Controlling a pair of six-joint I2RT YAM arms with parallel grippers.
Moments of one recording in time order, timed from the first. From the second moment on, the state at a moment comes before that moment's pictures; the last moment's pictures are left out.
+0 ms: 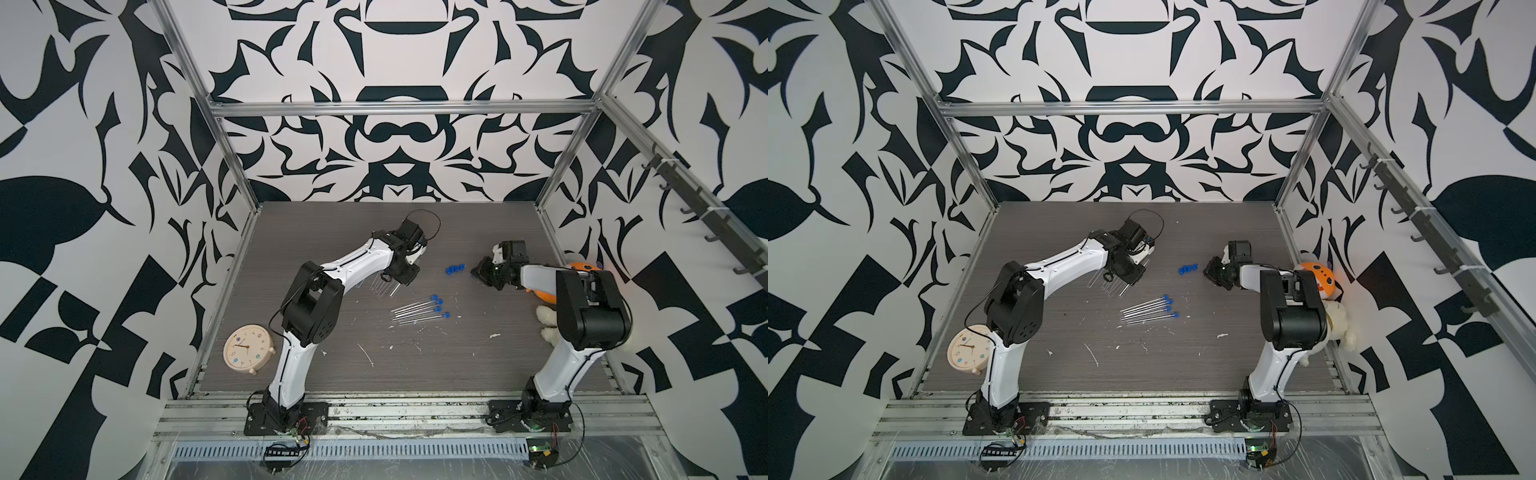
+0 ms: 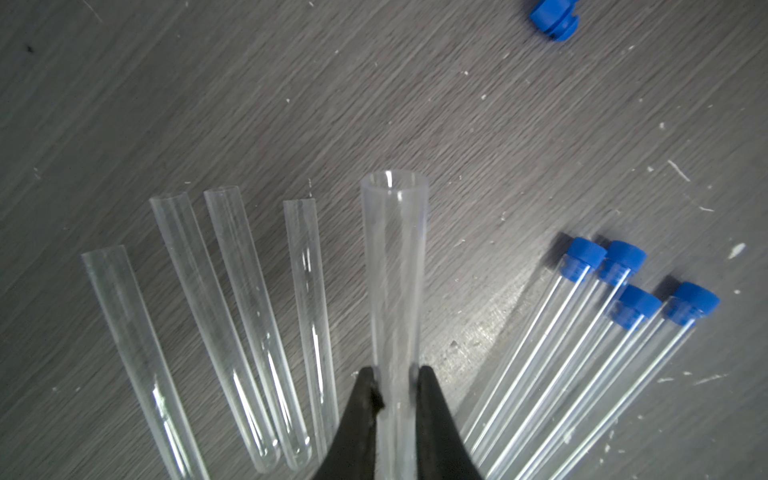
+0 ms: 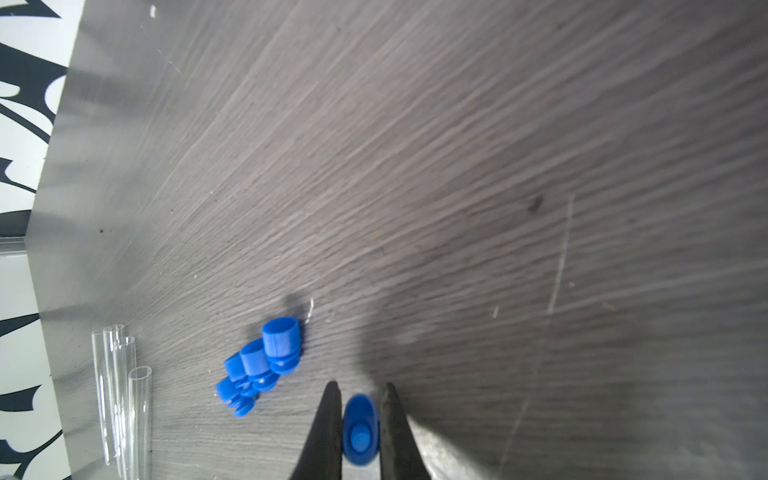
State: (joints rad) left arm -0.72 2.10 1.72 -0.83 0.04 0.05; right arm -0.01 1.82 0.92 -0.04 -0.38 0.63
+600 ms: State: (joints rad) left arm -0.72 2.18 1.74 -0.83 0.01 0.06; right arm -0.01 1.86 0.92 0.06 -0.42 0.68
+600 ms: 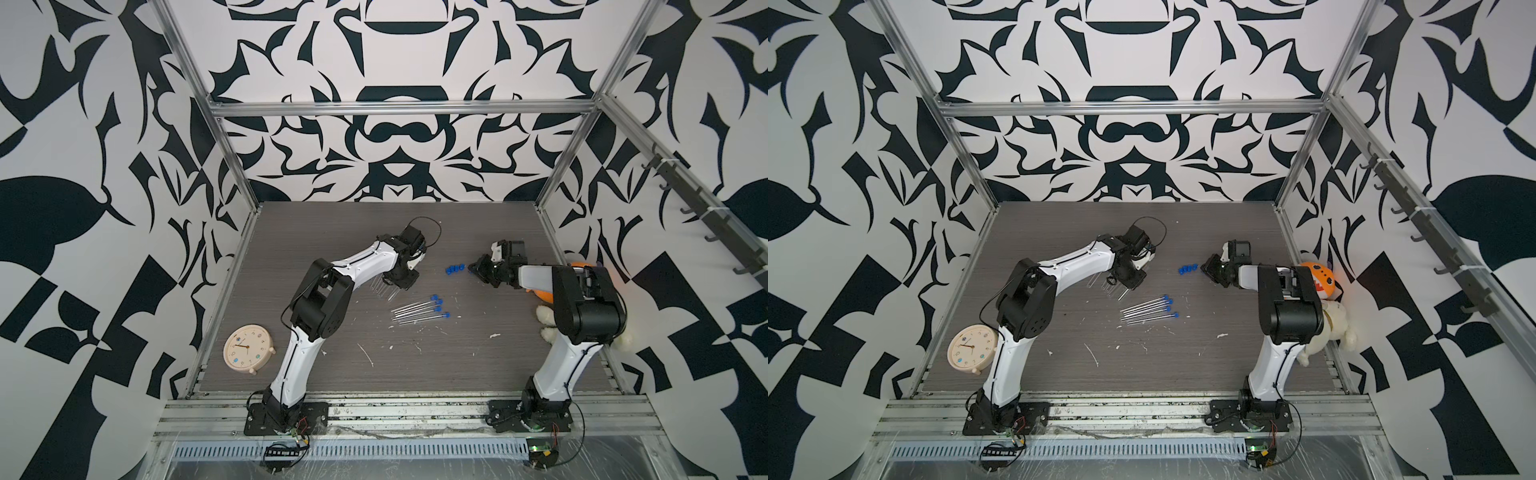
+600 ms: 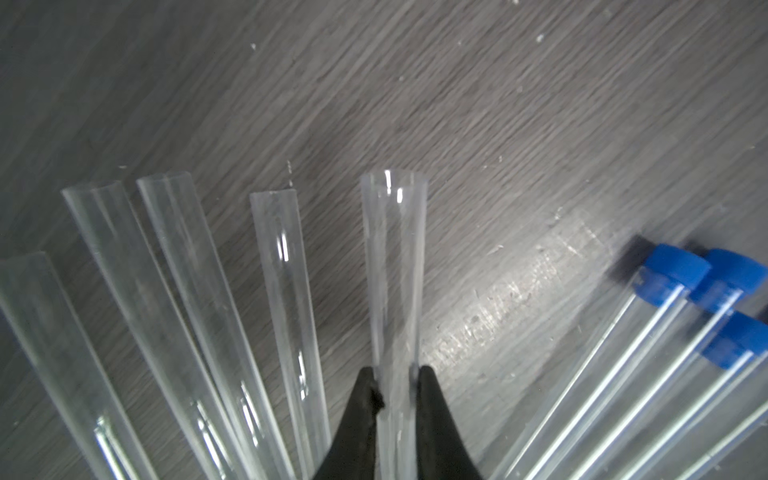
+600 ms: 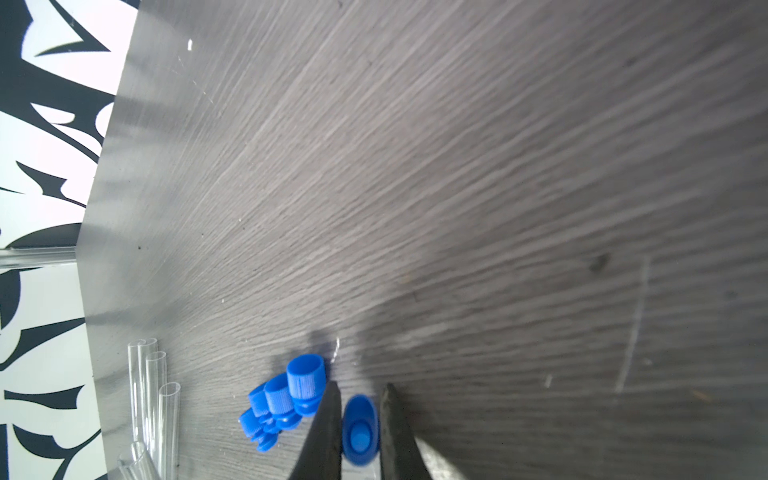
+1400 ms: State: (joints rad) left arm -0.72 2.20 1.78 -0.86 0.00 0.06; right arm 0.00 1.81 0.91 0.03 -0.41 0.68
